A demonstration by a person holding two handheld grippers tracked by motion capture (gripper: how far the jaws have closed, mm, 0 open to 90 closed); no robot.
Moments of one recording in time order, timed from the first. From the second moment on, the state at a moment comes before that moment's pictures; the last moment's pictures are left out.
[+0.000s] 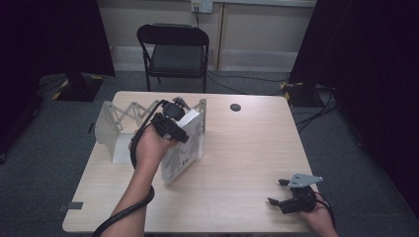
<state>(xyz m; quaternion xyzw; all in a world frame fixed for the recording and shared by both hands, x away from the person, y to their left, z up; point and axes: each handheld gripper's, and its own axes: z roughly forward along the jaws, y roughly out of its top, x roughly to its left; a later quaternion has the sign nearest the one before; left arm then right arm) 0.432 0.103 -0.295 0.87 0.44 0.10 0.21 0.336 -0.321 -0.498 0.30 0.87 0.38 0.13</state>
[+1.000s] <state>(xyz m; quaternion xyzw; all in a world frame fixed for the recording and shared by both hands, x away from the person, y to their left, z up) 0.454 0.097 -0.295 0.84 0.48 0.12 0.21 0.336 -0.321 -0.498 0.30 0.87 0.38 0.13</state>
